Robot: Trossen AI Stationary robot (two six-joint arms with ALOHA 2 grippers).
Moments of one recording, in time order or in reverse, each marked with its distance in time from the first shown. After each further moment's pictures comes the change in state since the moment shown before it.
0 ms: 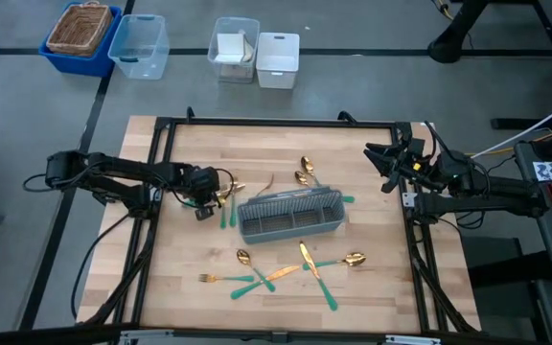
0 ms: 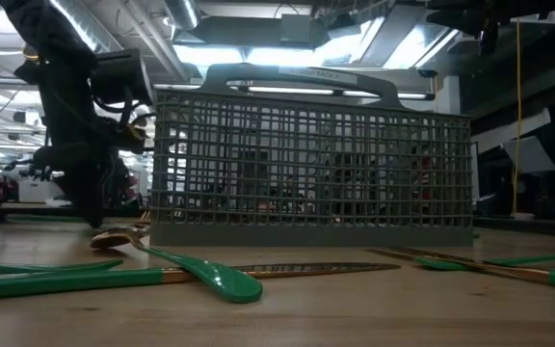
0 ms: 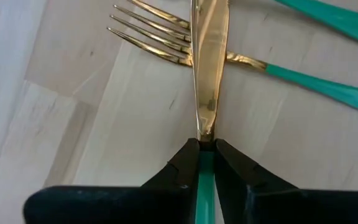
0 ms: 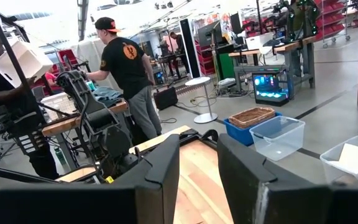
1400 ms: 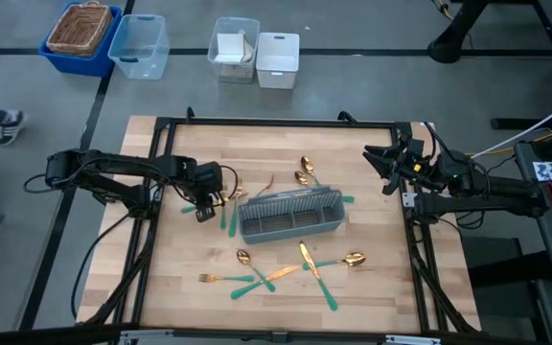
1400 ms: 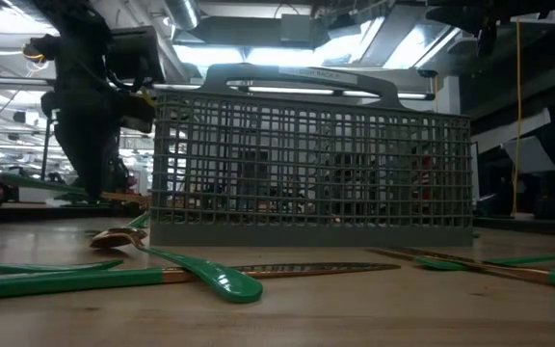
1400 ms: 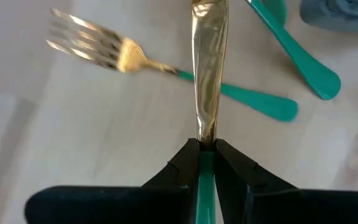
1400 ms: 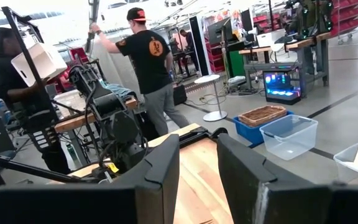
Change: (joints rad) left arm -0.008 -0.001 0.165 -0.212 0.212 -0.073; right arm 0.000 0.000 0.000 0.000 -0.042 0.009
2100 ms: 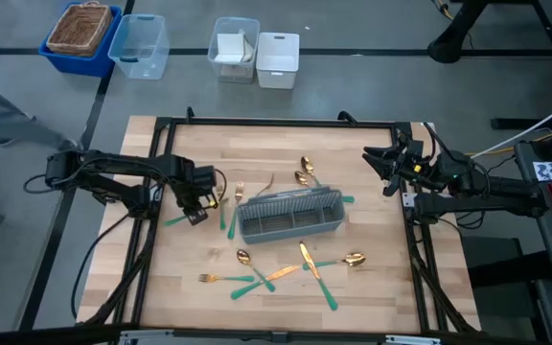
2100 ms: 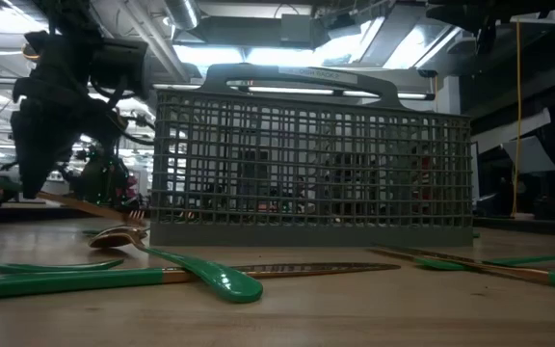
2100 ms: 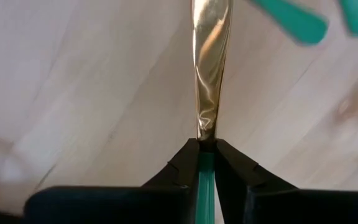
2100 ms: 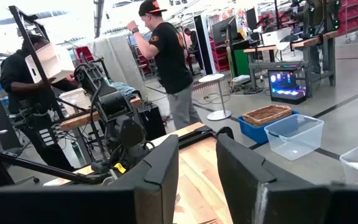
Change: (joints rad) left arm 0.006 -0.003 0.000 -0.222 0.122 -0.197; right arm 0.000 0.000 0.000 -0.001 -0.026 0.000
